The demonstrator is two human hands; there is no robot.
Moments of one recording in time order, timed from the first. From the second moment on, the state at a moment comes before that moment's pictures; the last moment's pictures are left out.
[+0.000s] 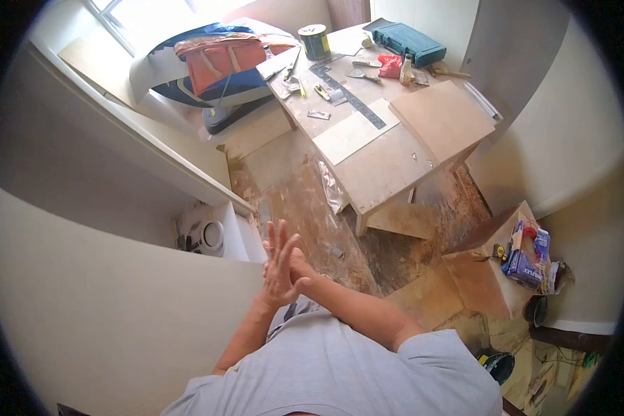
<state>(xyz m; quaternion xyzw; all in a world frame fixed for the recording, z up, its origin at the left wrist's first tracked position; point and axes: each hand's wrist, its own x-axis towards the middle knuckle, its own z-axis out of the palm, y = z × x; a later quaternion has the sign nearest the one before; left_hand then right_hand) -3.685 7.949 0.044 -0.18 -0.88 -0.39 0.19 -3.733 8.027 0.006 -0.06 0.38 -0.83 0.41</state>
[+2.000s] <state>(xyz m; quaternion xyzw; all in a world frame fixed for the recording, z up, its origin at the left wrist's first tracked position) -4.330 7.437 0.016 0.25 -0.61 -0.75 0.03 -4.537 7.637 0.016 -0.08 0.50 -0.72 0.47</state>
